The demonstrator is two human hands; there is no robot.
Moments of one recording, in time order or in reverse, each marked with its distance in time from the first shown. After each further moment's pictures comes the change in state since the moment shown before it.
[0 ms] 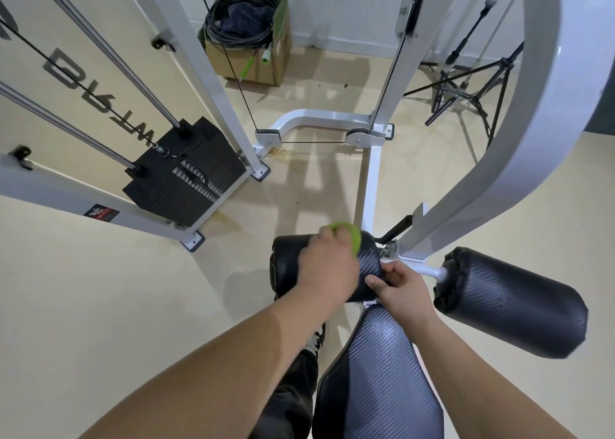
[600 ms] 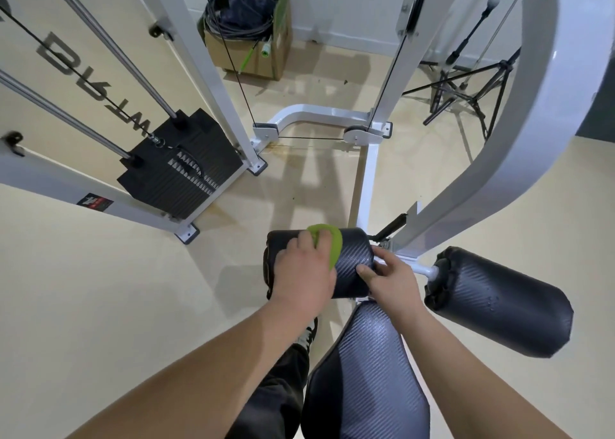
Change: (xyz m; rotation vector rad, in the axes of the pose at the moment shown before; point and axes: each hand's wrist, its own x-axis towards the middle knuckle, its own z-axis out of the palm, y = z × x) left_hand -0.030 -0.020 -0.001 0.146 0.074 0.034; right_hand -0.002 -0.018 0.003 -0.044 0.024 0.046
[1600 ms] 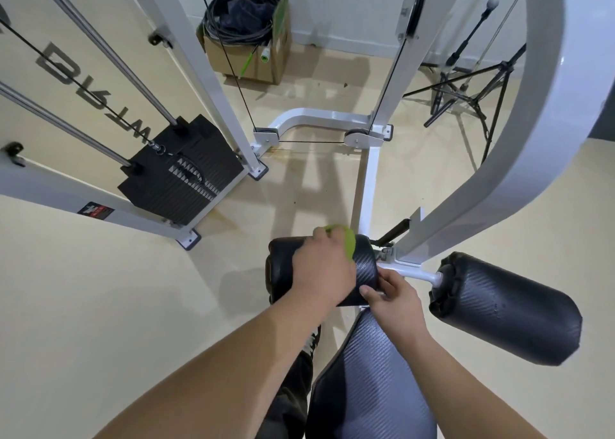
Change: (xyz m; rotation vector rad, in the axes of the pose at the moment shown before) left_hand 0.034 0.021 -0.002 -0.149 -0.072 -0.062; right_hand -0.008 0.026 0.000 -0.072 0.015 -0.037
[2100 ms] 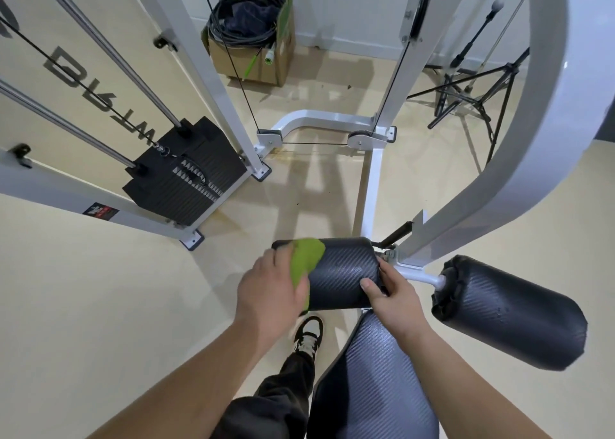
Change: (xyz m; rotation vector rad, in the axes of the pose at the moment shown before) left_hand -0.047 -0.085 0.005 -0.058 0.170 -0.021; right_hand 0.013 -0.006 0.003 0.025 -0.053 -0.053
